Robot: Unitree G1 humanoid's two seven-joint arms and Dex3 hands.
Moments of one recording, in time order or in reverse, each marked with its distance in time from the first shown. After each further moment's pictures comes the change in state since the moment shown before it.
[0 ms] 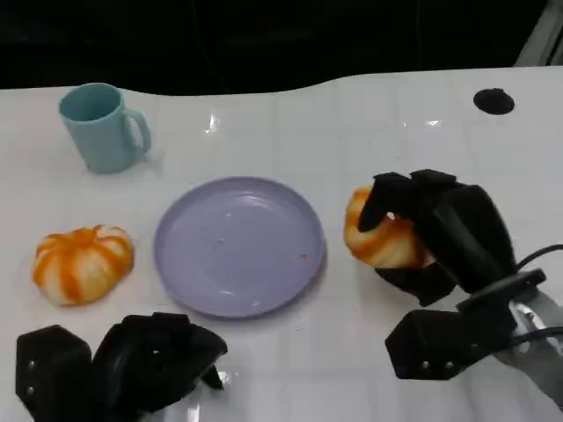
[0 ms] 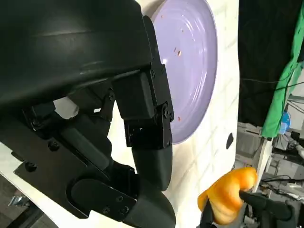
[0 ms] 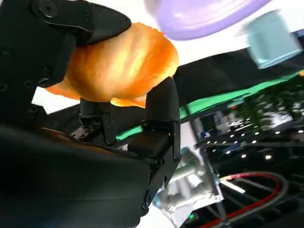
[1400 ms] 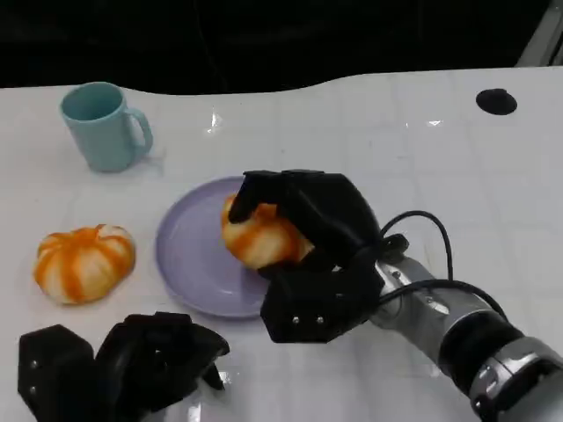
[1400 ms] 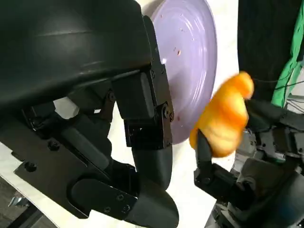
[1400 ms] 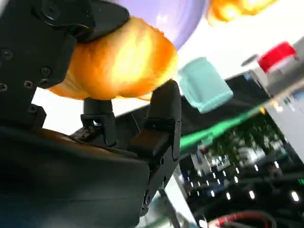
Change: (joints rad) left arm -0.005 0.000 -0.008 0.010 0.000 -0.012 -0.001; right arm -0.333 0.359 0.077 0.506 -0.003 0.005 0.094
